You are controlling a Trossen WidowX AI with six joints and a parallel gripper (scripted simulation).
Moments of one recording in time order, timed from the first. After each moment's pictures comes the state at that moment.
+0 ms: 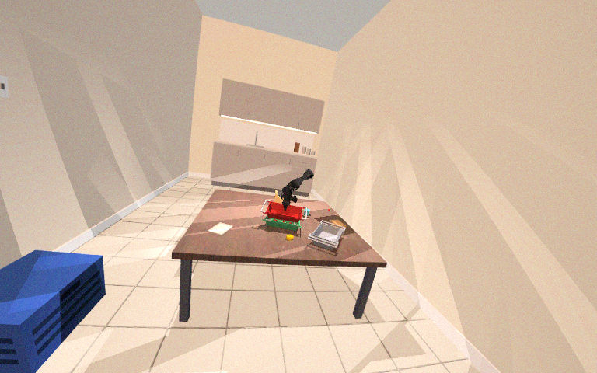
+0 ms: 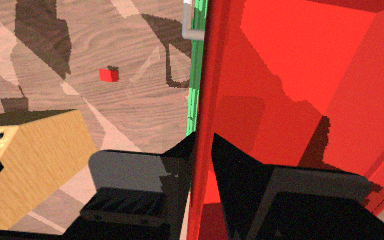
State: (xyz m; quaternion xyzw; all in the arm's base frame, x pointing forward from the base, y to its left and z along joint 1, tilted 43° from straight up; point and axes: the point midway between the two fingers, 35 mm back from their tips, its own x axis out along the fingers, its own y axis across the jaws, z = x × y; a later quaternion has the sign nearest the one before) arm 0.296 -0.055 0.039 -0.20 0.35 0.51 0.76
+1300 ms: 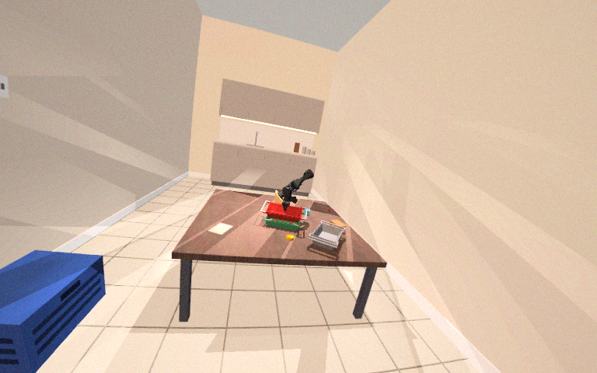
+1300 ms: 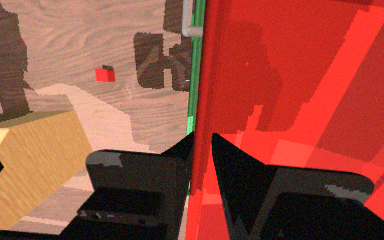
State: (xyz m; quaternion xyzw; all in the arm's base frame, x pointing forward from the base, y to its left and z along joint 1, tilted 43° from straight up) arm 0.297 -0.050 0.034 -0.20 0.35 0.51 0.76
